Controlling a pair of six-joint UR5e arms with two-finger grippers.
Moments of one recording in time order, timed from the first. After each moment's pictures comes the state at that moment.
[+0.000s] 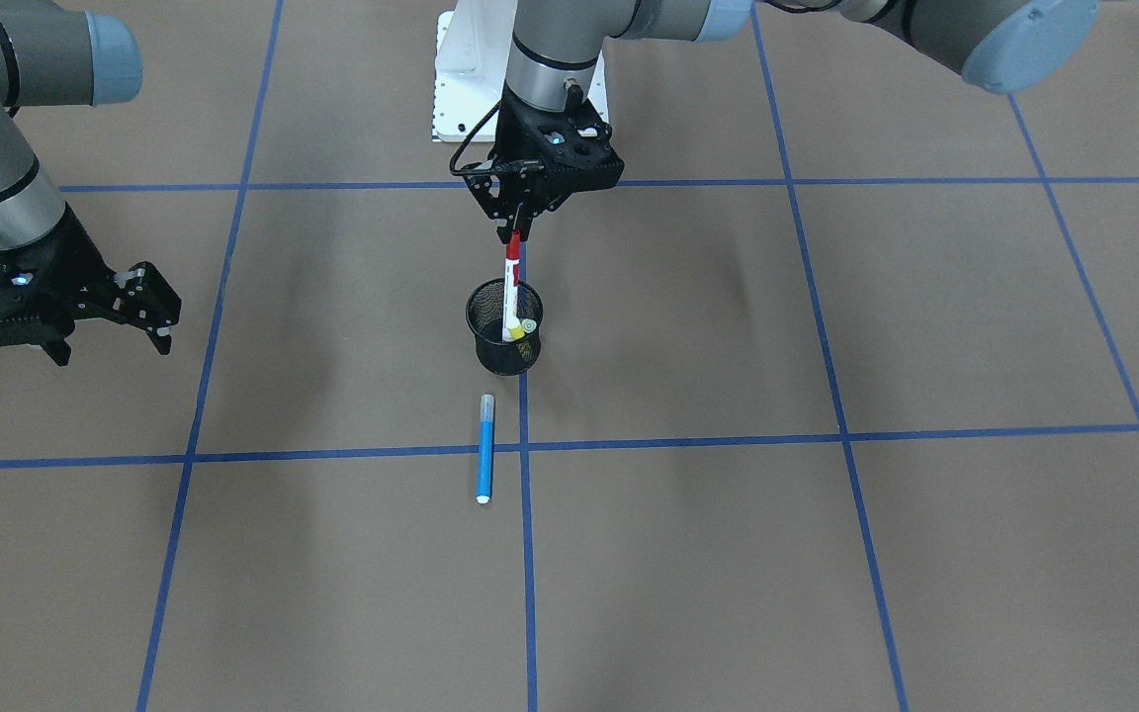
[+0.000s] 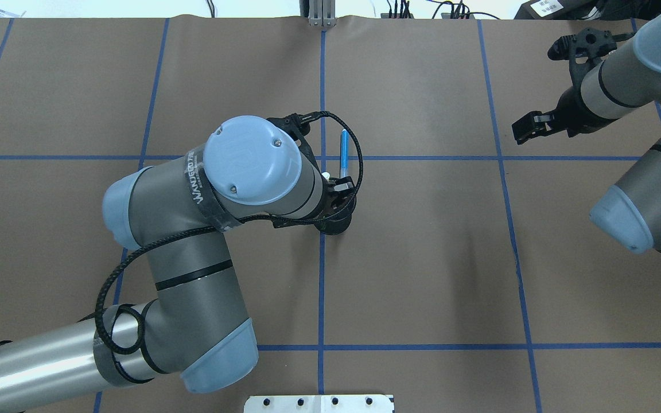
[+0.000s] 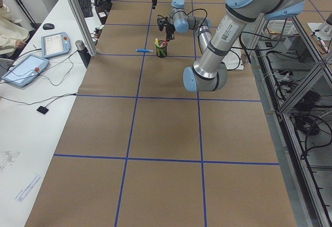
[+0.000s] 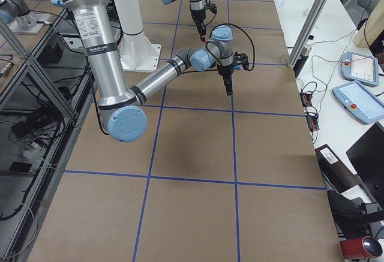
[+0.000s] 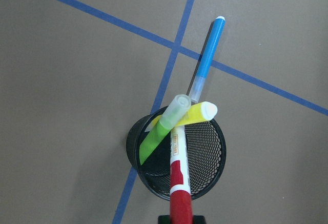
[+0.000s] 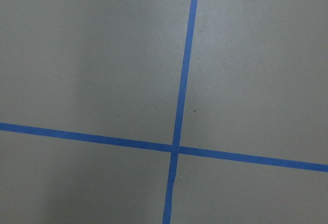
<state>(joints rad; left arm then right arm) -0.46 -2.38 -1.82 -1.53 -1.76 -1.65 0.95 -1.30 1.91 -1.53 2.00 0.73</state>
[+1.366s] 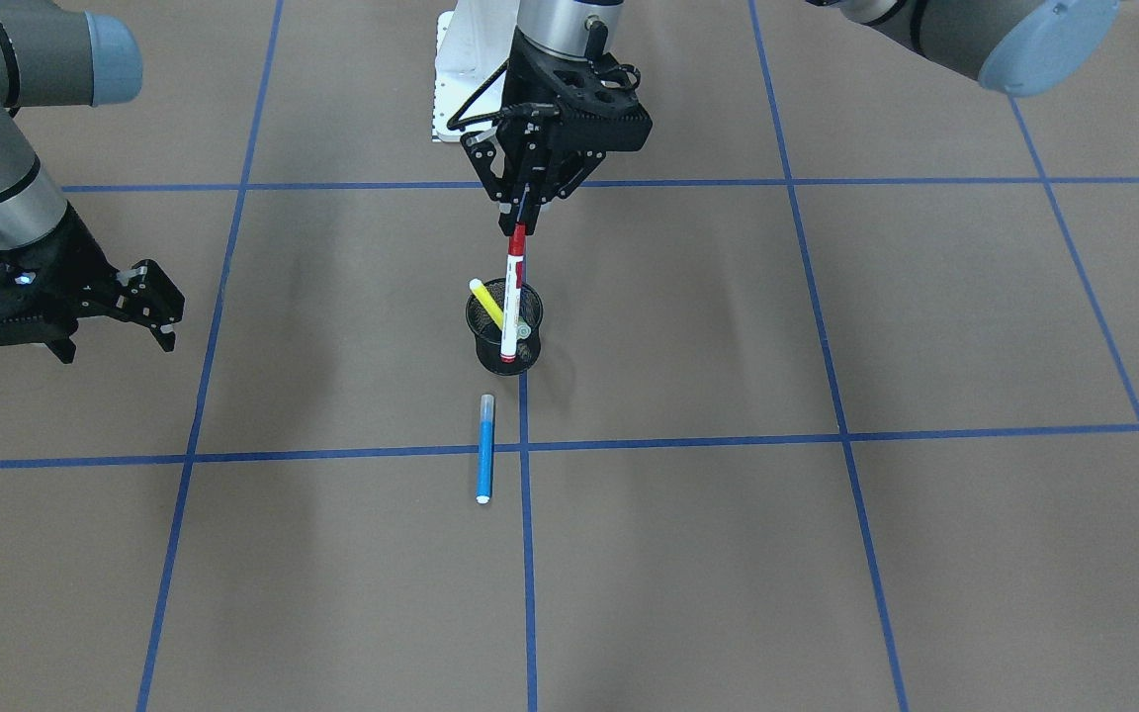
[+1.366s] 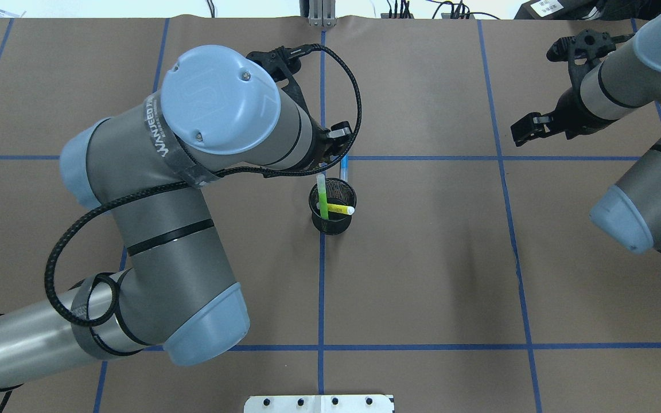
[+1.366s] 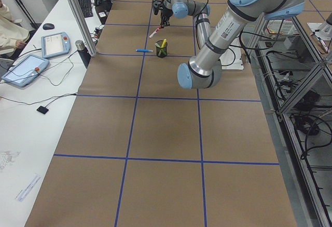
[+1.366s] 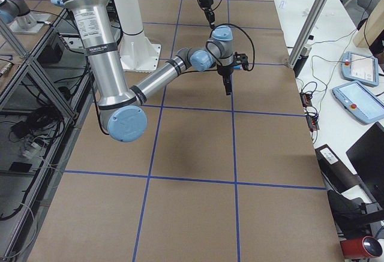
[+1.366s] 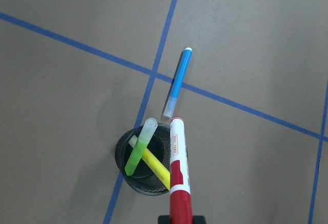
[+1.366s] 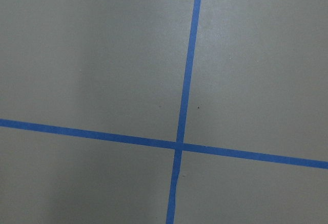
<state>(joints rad) -0.54 -2.42 -1.85 -1.53 -1.68 -1.57 0.95 -1.30 1.91 -1.53 2.01 0.73</state>
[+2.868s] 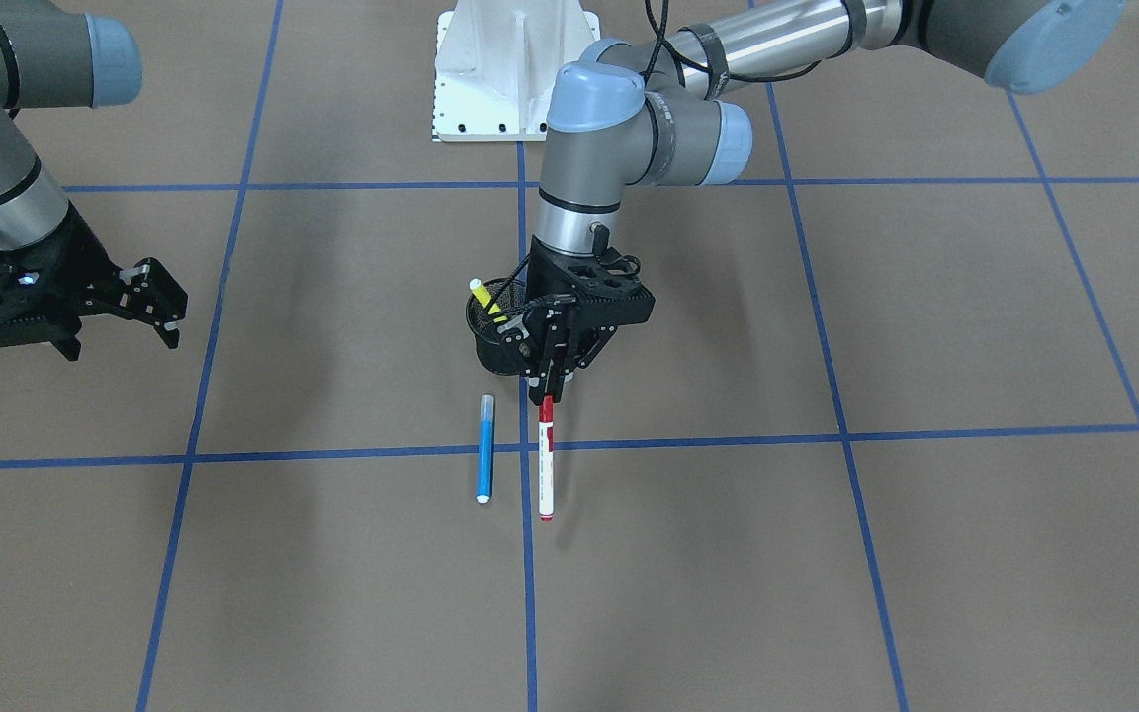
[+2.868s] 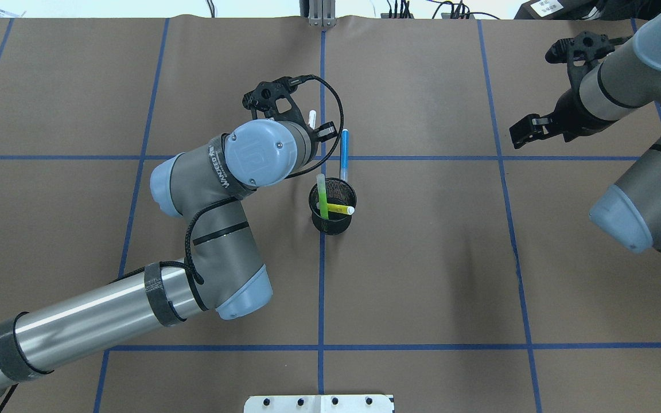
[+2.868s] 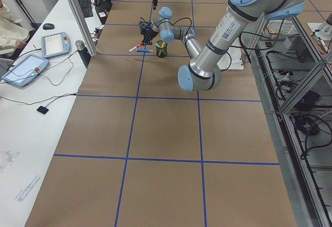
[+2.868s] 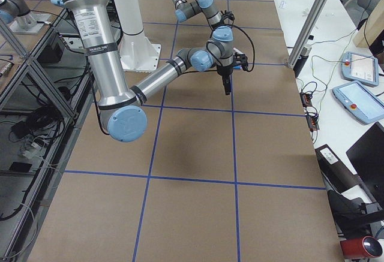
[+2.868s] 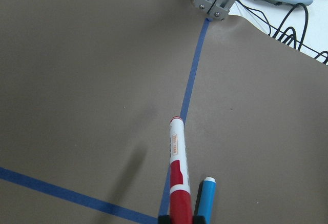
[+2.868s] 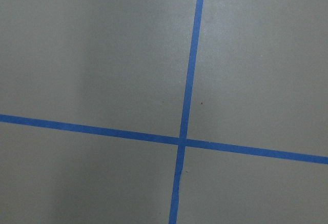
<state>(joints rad) -0.51 -2.39 -1.45 -1.96 -1.43 -1.58 0.95 -1.30 1.91 -1.53 2.04 0.73</state>
